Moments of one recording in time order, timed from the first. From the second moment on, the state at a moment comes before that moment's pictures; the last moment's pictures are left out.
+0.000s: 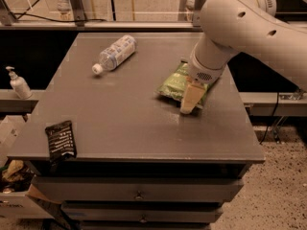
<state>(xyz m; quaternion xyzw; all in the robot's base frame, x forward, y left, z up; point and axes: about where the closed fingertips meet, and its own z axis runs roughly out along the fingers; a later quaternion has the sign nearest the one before) 0.601 -0.119 0.832 -0.61 0.77 -0.05 0.19</state>
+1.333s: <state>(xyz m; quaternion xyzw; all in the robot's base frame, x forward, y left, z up) 0.611 -0.135 0.895 -0.59 0.78 -0.06 0.21</state>
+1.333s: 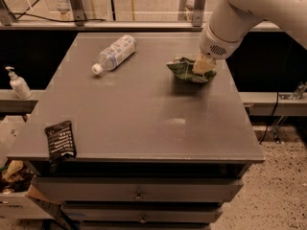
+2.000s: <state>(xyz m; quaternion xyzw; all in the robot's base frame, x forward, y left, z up) 0.591 -0.114 0.981 -0.60 0.75 -0.01 0.29</state>
